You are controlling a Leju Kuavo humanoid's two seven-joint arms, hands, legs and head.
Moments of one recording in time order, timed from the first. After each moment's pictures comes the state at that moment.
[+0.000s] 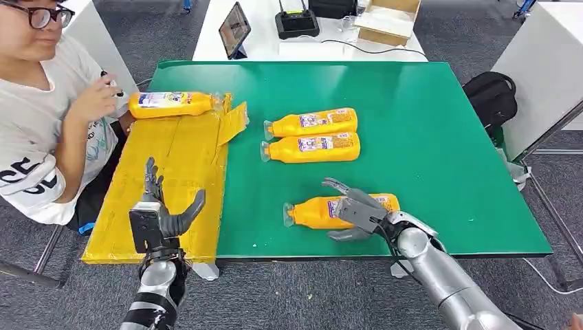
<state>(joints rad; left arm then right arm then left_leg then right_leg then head) -0.21 -0.24 -0.07 -1.13 -0.20 0.39 -0.70 -0.42 -0.25 0.46 -1.07 0.25 0.31 -0.21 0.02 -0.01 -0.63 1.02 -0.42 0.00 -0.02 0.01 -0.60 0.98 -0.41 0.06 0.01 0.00</state>
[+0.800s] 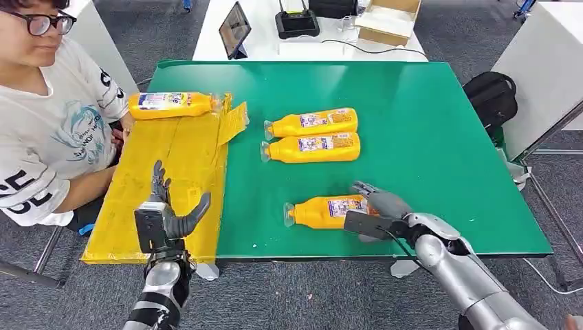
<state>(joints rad) -0.22 -0.25 -0.08 -1.09 -0.18 0.35 -0.70 -0.40 -0.39 0.55 -1.17 0.48 0.19 -0.01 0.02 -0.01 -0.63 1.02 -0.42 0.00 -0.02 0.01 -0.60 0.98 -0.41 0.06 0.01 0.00</state>
